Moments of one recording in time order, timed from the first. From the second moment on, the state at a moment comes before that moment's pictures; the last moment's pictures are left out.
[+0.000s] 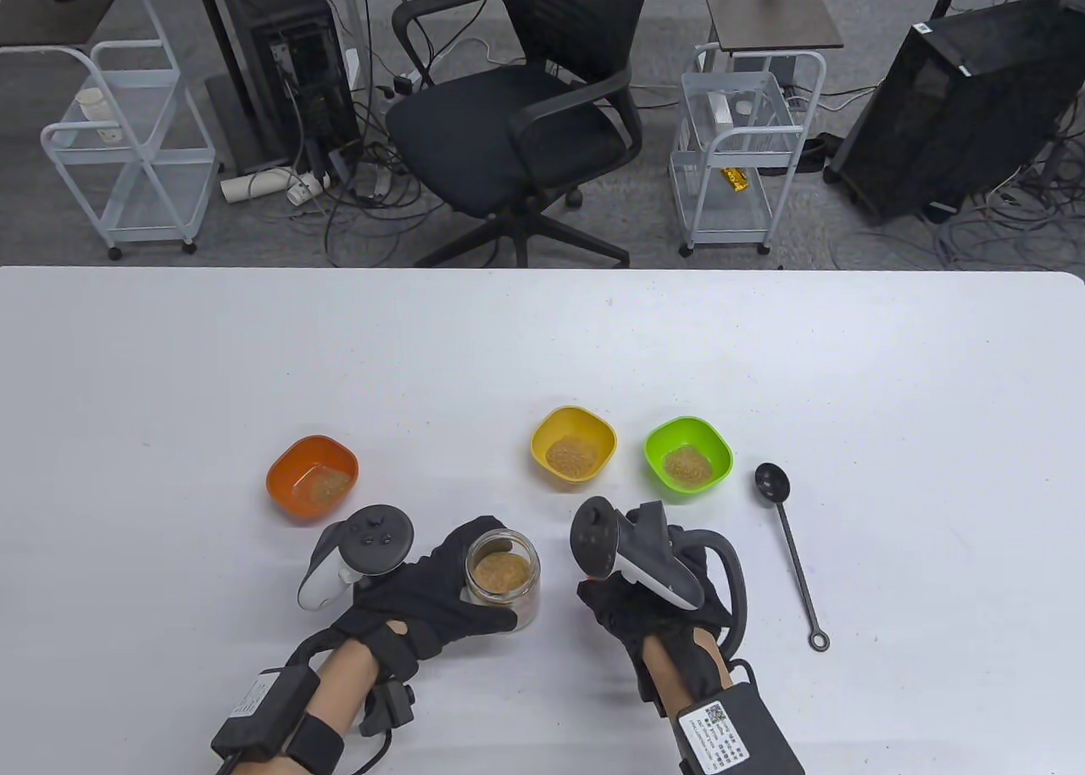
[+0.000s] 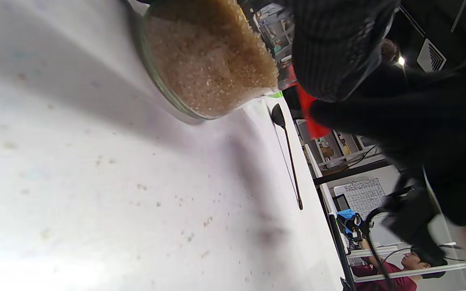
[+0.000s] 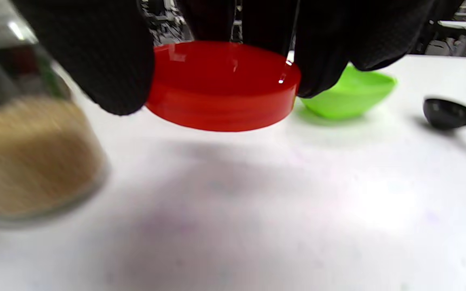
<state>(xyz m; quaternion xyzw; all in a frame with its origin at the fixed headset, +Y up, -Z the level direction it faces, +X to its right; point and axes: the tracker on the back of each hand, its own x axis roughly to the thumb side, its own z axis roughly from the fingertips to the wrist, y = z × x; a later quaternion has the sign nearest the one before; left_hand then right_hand) -0.183 -0.738 -0.301 -0.31 -0.27 0.44 0.80 0.059 -0.640 -0.282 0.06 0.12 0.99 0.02</state>
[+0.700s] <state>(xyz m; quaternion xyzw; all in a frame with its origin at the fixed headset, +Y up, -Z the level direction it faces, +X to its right) -0.183 -0.738 -0.301 -0.30 -0.27 0.43 0.81 -0.050 -0.608 -0.280 0.22 0.14 0.96 -0.06</state>
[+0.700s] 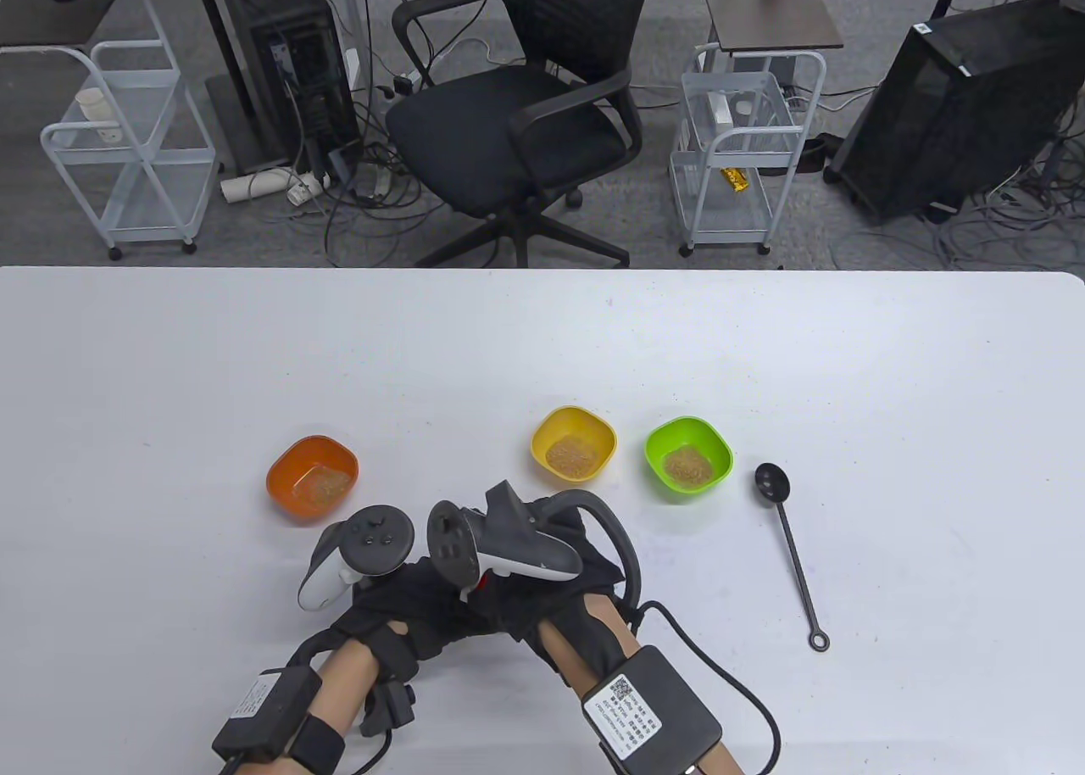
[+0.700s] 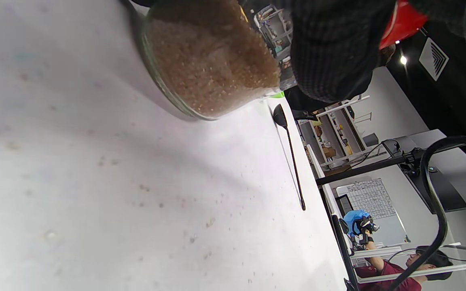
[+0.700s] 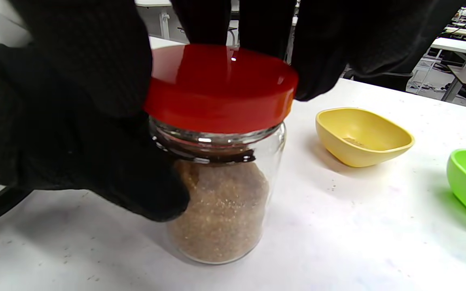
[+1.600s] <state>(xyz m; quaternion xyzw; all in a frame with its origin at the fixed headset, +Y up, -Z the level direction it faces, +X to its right) -0.183 -0.738 -0.300 -0.30 -0.27 0.43 0.81 -0.064 -0.620 -0.285 0.22 0.09 0.96 -0.16</state>
